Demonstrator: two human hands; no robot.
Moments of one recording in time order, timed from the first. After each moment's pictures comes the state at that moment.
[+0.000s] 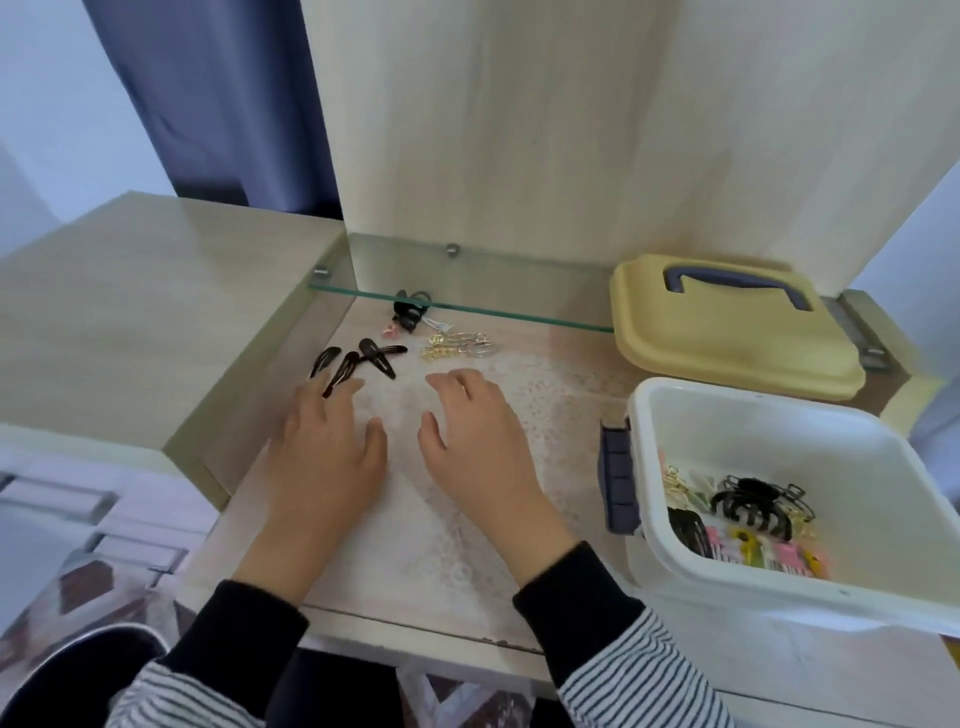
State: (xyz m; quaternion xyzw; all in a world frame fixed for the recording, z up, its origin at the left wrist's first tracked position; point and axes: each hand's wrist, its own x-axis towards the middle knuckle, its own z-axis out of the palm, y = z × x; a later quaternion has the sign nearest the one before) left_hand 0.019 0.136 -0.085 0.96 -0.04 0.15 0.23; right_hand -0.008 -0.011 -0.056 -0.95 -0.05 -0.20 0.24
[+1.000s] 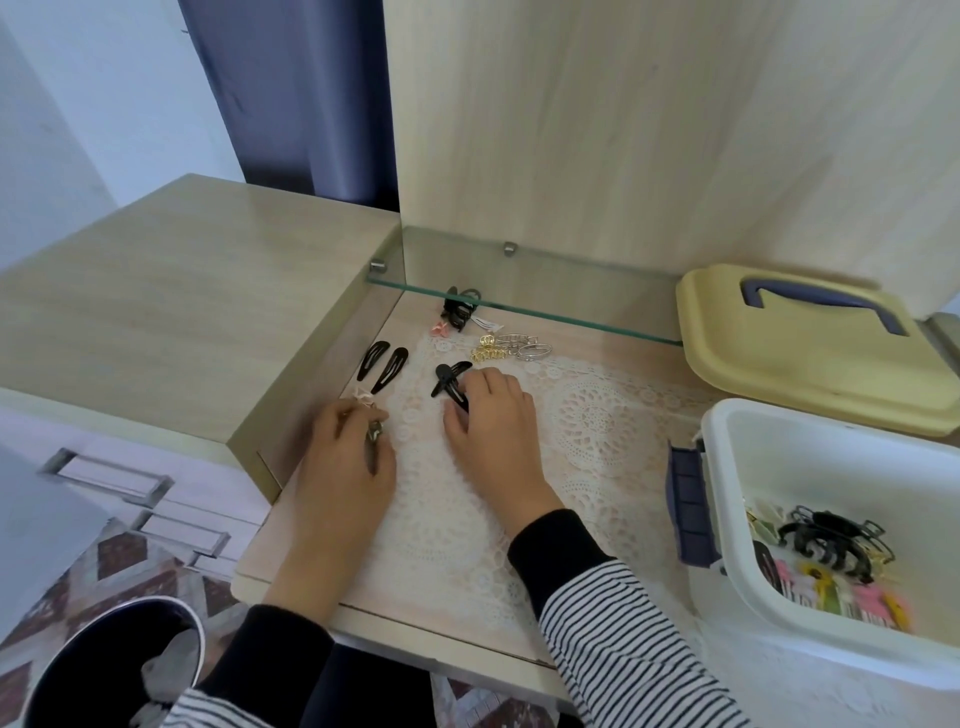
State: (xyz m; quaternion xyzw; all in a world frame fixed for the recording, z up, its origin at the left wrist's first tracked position) left_hand 0.019 0.166 -0.109 0.91 -0.04 0.21 0.35; right_hand 0.052 0.011 -0.107 -0.96 -0.01 -0.23 0.18
